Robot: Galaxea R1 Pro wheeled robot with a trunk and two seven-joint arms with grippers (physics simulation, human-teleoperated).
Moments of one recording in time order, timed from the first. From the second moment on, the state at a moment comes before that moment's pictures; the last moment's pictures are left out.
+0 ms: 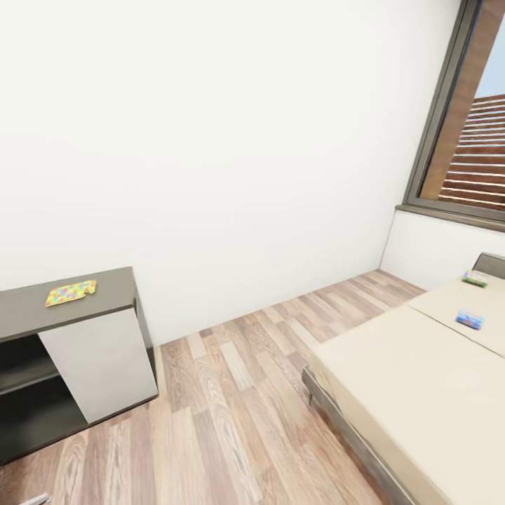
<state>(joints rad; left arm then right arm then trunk) 0.00 -0.03 0.00 0.00 0.00 -0.01 0.00 0.00 0.04 0.00 0.00 -0.01 0.00 0.00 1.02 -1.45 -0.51</state>
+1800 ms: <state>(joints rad) 0.00 -0.04 0.00 0.00 0.00 -0.01 0.00 0.00 0.05 -0.01 0.00 -0.02 0.00 0.00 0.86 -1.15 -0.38</state>
